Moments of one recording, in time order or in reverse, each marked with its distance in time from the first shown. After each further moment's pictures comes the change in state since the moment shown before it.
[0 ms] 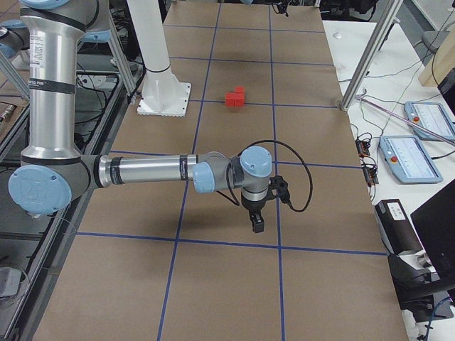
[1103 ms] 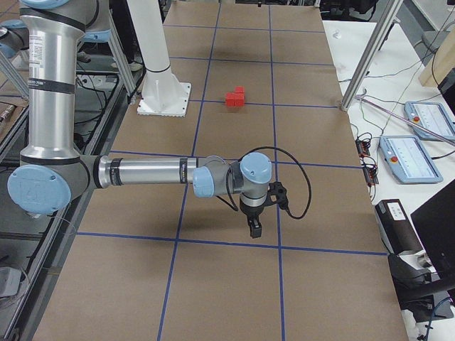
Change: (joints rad) left arm -0.318 0.297 0.153 0.170 -0.580 -0.155; right arm 0.000 -0.002 -0.028 0.001 0.000 0.000
